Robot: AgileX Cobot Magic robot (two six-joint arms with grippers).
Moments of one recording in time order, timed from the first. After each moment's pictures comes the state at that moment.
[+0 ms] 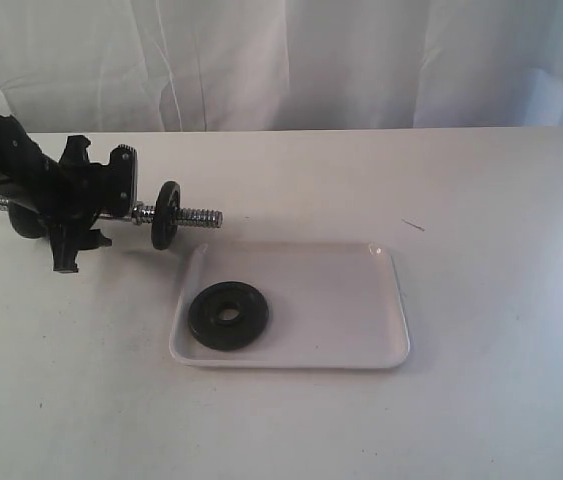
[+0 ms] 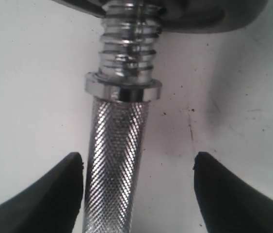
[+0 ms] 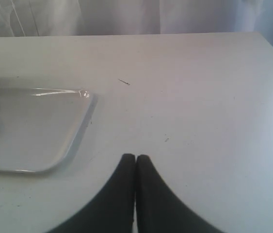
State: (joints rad) left arm -0.21 2.00 -1.28 -0.31 0.28 1.71; right arm 0.11 0.04 0.00 0.06 0.34 0.04
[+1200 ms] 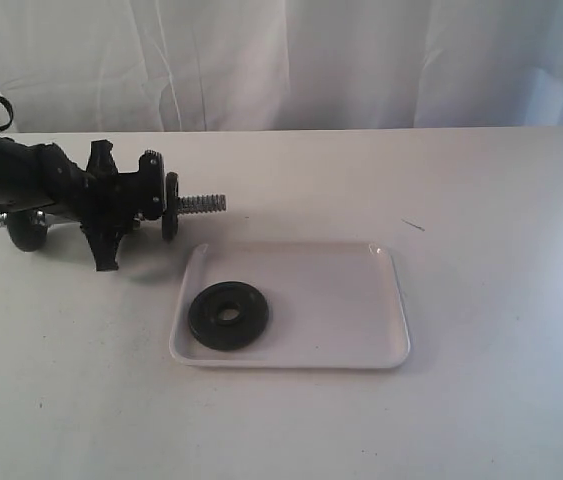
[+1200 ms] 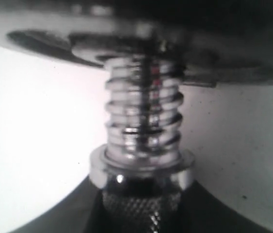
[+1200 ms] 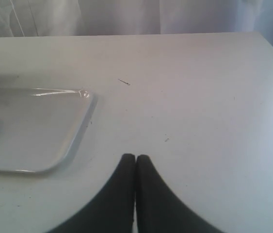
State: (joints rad) left arm -0.27 2.11 -1.34 -0.37 0.08 1.64; right arm 0.11 0.04 0.00 0.06 0.34 0.04
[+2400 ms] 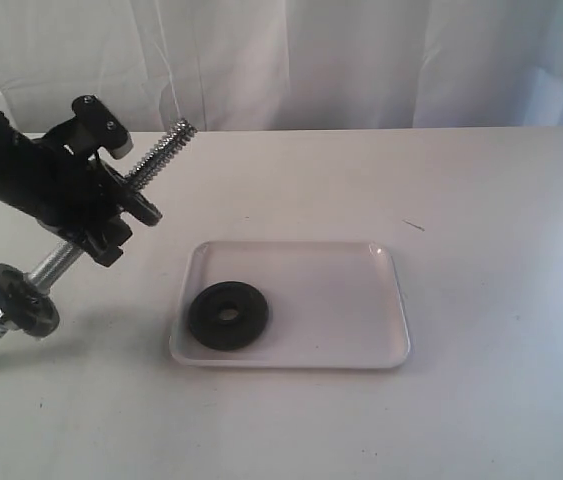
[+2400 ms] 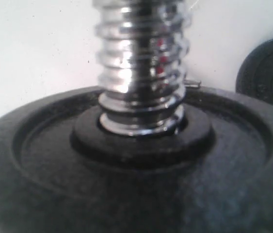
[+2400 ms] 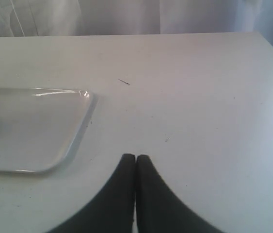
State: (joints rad) left arm -0.28 1.68 -1.11 -0.47 0.51 1.04; right arm 0.11 0.04 0.00 0.06 0.34 0.04
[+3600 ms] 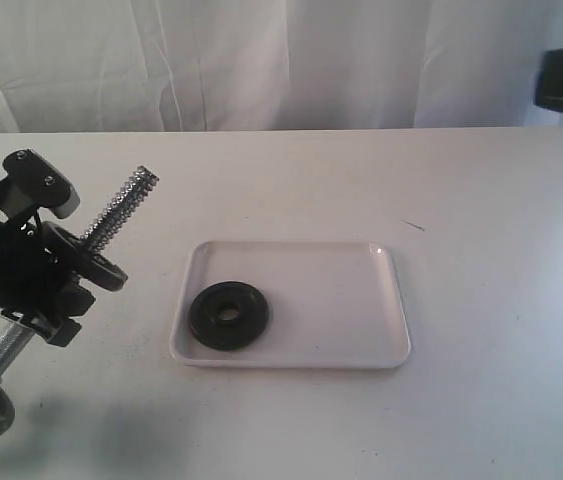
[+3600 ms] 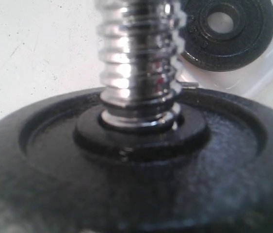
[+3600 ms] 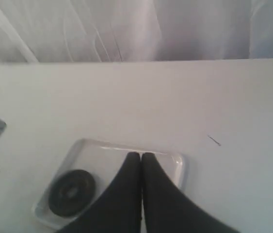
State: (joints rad) left arm -0.28 1.39 -0.74 -0.57 0.46 1.01; right arm 0.26 0.90 -0.92 0.26 0.57 -0.08
